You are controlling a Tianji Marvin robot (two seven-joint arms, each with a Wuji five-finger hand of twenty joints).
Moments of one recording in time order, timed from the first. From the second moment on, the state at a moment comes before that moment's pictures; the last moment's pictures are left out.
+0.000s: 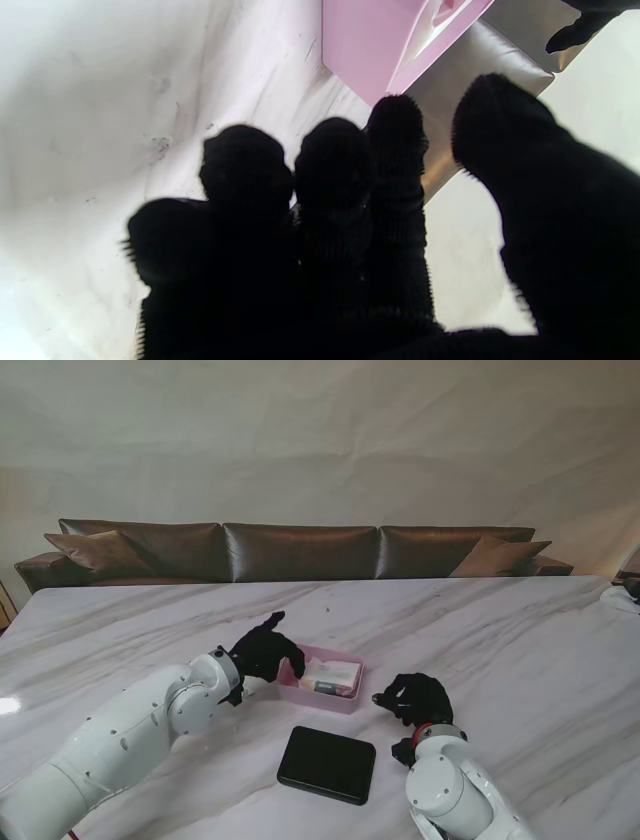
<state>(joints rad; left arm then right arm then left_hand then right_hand) 0.99 -1.12 -0.67 -1.07 0.80 -0.30 0.14 -1.65 -1.24 1.14 -1.61 -0.34 0.35 -0.42 0.94 -0.65 1.15 0.01 0.80 -0.36 0.79 0.45 0.81 -0.28 0.62 0.42 0.69 -0.15 0.44 0.38 0.10 -0.12 -0.30 0.47 0.38 -0.93 1.18 -0.20 1.07 -0.11 1.03 0.05 1.40 -0.02 0.87 0.72 1.29 0.12 1.11 0.62 0.93 0.22 1.65 0.45</state>
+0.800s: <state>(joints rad) 0.94 -1.12 -0.59 -0.94 0.89 -0.33 0.39 -1.64 -1.25 1.14 -1.60 -0.32 0.34 -0.42 0.90 -0.70 1.15 0.01 0.82 -0.40 0.82 0.46 0.81 -0.31 0.62 0.42 0.69 -0.16 0.44 0.38 0.13 -0.19 -0.30 0.47 0.38 -0.93 1.18 -0.20 1.07 -0.11 1.03 0.05 1.40 -0.02 0.87 0.72 1.29 0.12 1.11 0.62 0.93 0.22 1.65 0.45</state>
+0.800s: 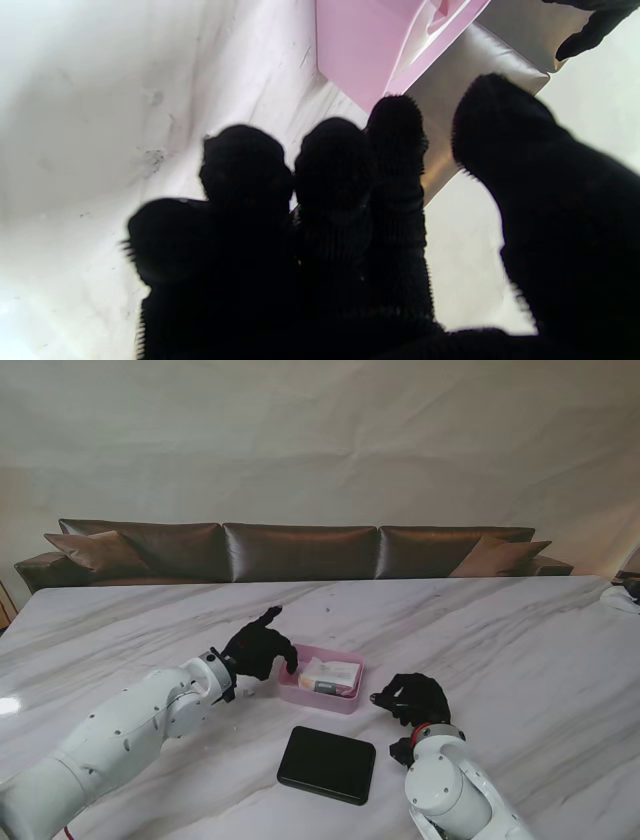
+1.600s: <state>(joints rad) 0.90 -1.13 -0.51 -0.89 0.91 -0.37 0.41 -1.64 -1.25 1.14 -1.60 -0.30 0.34 -0.42 0.89 -0.74 1.16 0.01 0.88 -0.43 0.86 0.47 0.89 -0.33 0.63 0.42 0.75 -0.19 0.43 0.37 0.22 -0.22 -0.30 0.47 0.38 -0.93 1.18 -0.20 1.07 -0.11 1.03 0.05 1.40 -0.02 0.87 0.72 1.29 0.12 1.11 0.62 0.93 0.22 1.65 0.45</state>
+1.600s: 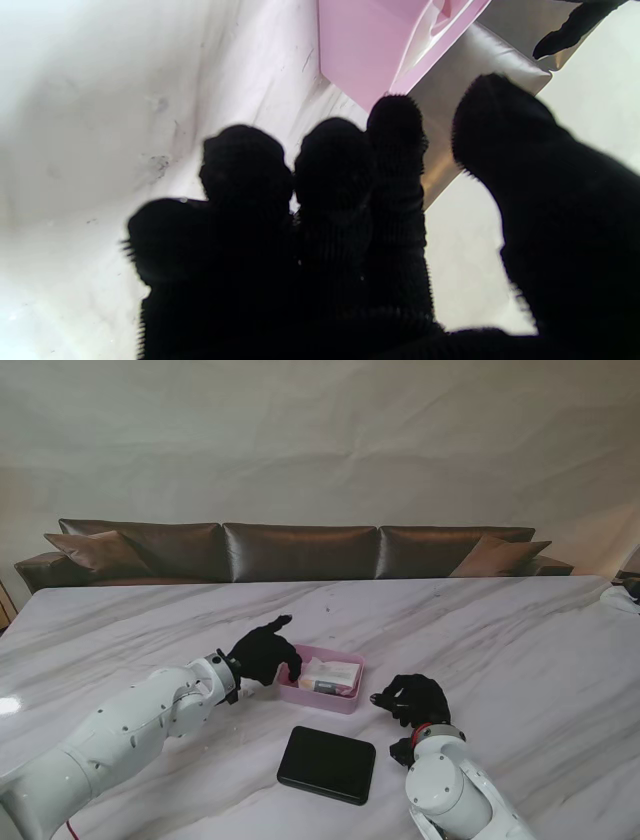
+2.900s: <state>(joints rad) 0.94 -1.11 -0.49 -0.89 0.89 -0.32 0.34 -1.66 -1.25 1.14 -1.60 -0.28 0.32 -0.43 0.65 -0.89 1.03 -0.24 0.77 -0.44 1.11 0.69 0.87 -0.30 0.83 0.66 0.67 -0.08 0.75 0.73 0.07 0.07 -0.30 0.53 0.38 -0.91 1.18 -0.20 1.07 -0.11 1.03 0.05 1.40 -0.02 0.88 0.72 1.29 0.12 1.11 0.62 0.93 0.22 1.65 0.45</state>
